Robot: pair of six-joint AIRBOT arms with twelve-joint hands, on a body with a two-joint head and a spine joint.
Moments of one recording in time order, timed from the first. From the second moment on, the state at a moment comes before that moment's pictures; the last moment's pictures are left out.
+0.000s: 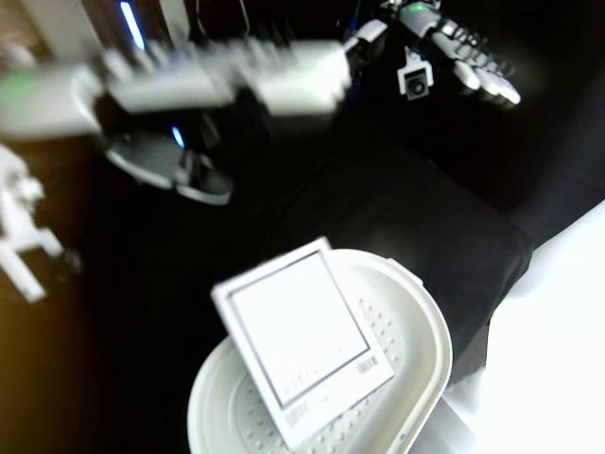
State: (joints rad) left arm 0.68 -0.91 1.04 -0.23 -1.15 1.11; right arm -0.34 -0.83 1.04 -0.23 0.89 -1.10
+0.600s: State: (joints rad) left arm 0.69 -0.91 0.99 -0.17 -1.14 1.17; right arm -0.62 -0.89 1.11 -0.13 1.14 -0.76
